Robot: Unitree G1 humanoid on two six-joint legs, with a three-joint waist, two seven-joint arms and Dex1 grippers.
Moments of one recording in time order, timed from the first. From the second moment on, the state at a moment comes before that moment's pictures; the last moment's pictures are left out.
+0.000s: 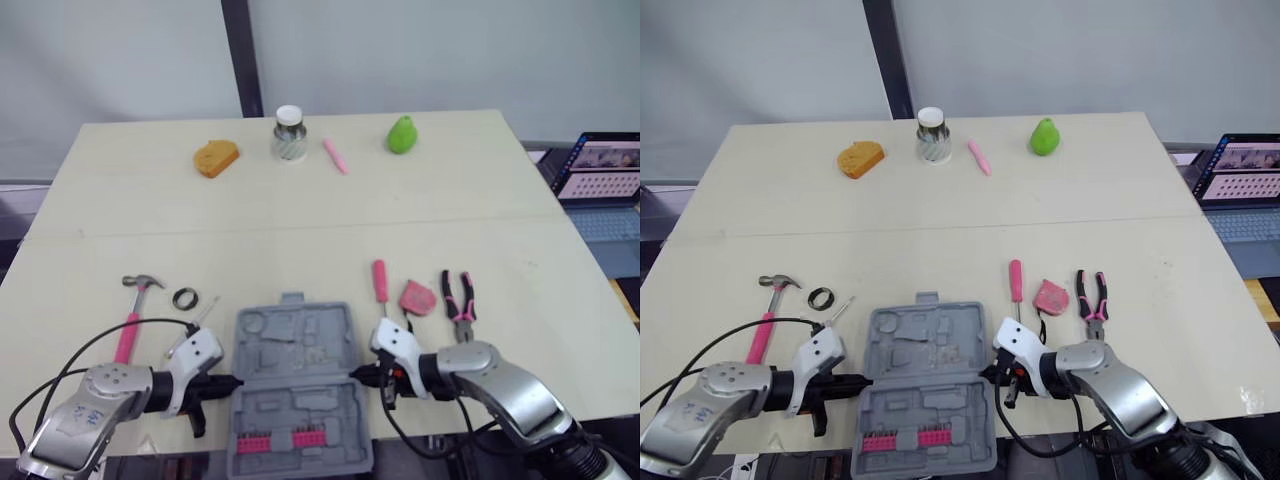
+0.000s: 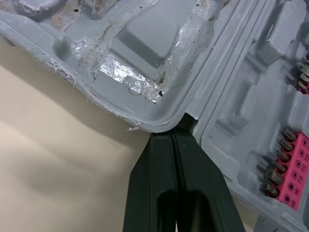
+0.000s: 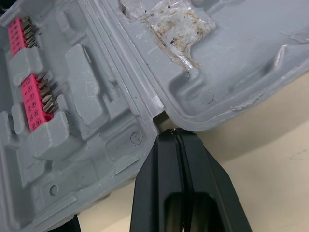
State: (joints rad) left arm 0.17 0.81 0.00 -0.38 -0.29 0.70 -0.89; right arm -0.15 -0.62 0.37 -0.41 0.26 0.84 0.87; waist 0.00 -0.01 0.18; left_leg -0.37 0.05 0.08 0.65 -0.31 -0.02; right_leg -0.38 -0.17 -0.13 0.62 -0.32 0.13
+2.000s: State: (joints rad) left arm 0.31 0.85 0.64 -0.17 -0.46 0.69 -0.90; right arm 0.05 -0.92 -0.29 -0.11 0.49 0.60 1.10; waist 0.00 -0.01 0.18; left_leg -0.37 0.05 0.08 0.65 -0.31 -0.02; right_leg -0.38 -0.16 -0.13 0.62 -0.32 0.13
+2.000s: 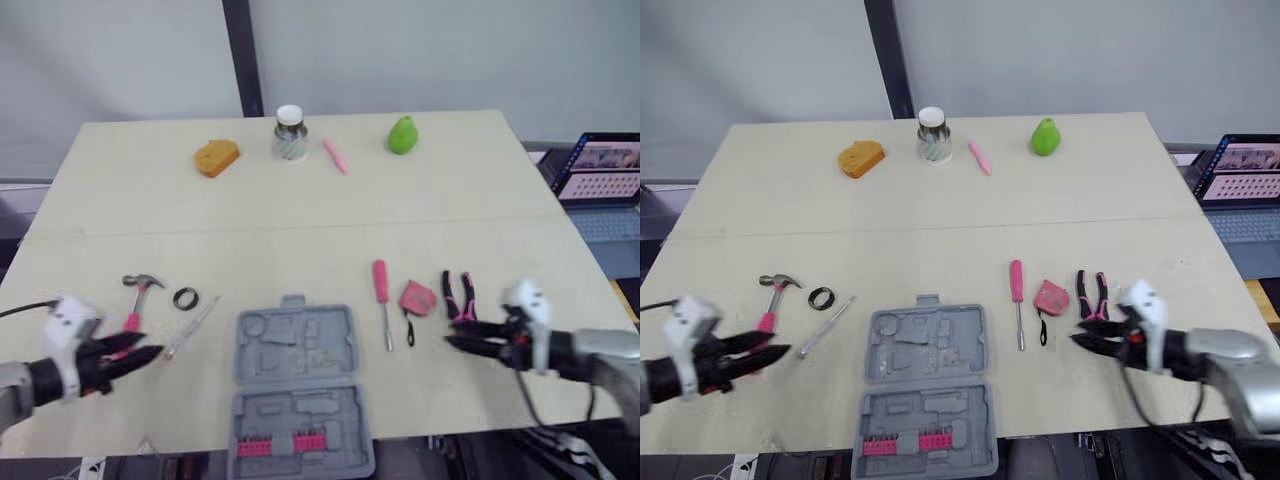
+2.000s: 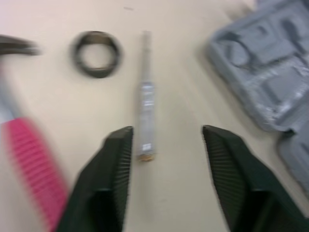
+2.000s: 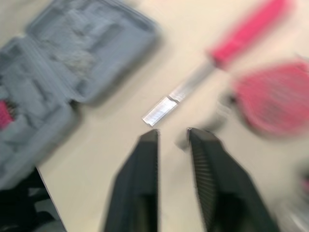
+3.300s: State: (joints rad) left arm 0.00 0.90 0.34 0.07 -0.30 0.30 -0.93; right arm -0.28 -0.85 -0.11 -0.30 0.60 0.62 1.14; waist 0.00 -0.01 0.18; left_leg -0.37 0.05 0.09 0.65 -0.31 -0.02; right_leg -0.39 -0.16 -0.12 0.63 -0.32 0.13
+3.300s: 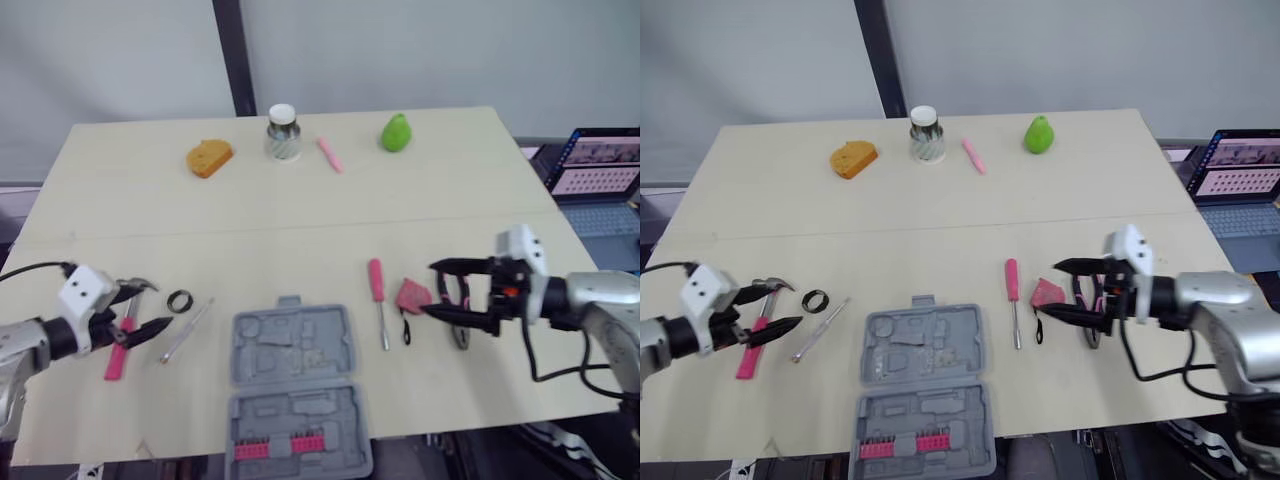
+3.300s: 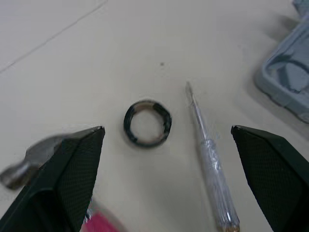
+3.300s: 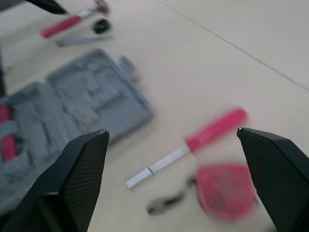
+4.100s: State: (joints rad) left arm -0.40 0.90 0.02 0.59 -0.09 -0.03 -1.13; right arm -0.34 -0.72 0.07 -0.52 0.59 0.70 0.95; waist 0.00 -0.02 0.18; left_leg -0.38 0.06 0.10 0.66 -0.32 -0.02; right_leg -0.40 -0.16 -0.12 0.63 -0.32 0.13
